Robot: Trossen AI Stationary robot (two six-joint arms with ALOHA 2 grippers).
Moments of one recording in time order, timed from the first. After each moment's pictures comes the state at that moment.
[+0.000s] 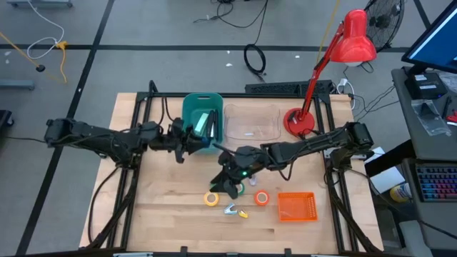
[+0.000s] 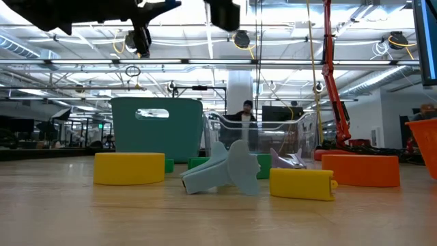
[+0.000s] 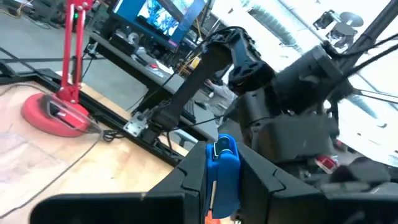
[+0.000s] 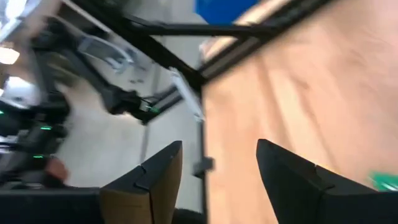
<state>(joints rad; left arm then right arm) 0.02 1.06 0.50 0.70 0.07 -0.63 0.20 1.76 1.41 -0.06 -0.20 0.77</state>
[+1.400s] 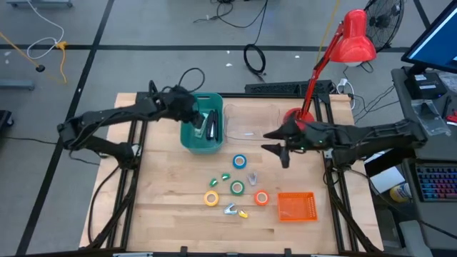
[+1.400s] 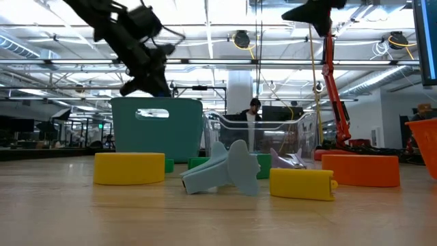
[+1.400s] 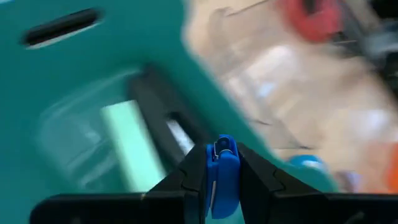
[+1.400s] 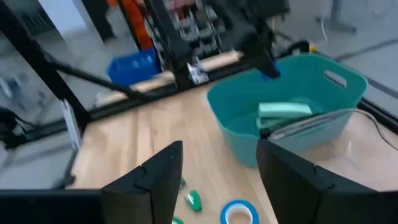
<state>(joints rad) 0.54 1.32 0.91 -0.39 0.13 -0.49 0.09 0.93 0.79 -0.13 0.21 0.34</state>
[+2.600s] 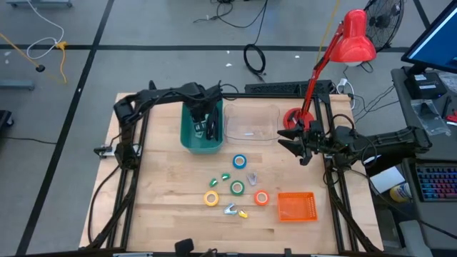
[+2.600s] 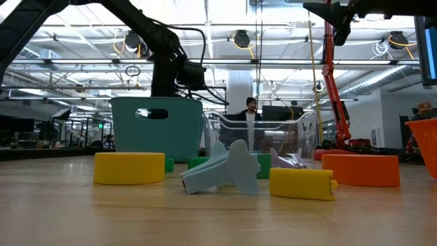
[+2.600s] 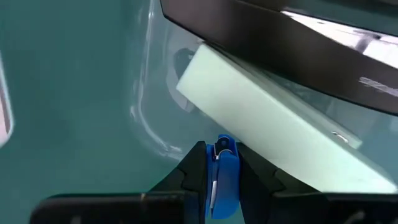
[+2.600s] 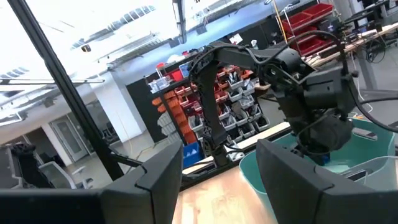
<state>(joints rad) 0.56 1.96 1.46 -1.06 -0.16 0.30 0.09 0.63 0.39 0.42 0.21 0.42</state>
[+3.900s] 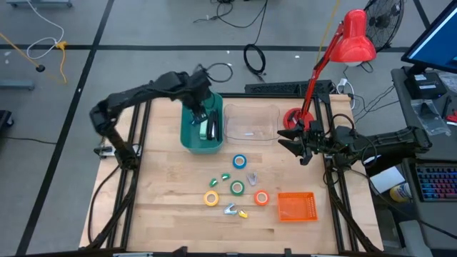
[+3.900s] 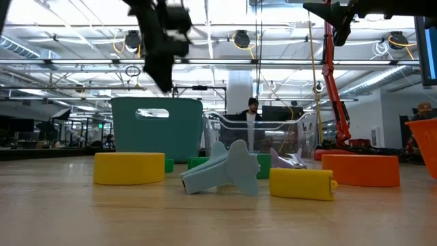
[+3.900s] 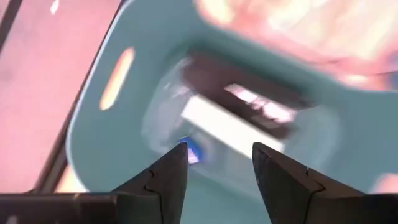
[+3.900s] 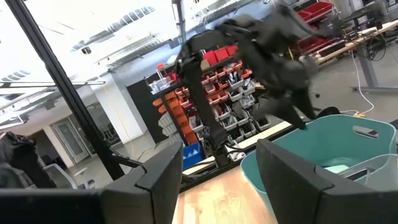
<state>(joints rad) 0.54 1.65 1.53 -1.09 -0.01 0.08 0.09 0.63 0.39 0.42 0.21 0.43</state>
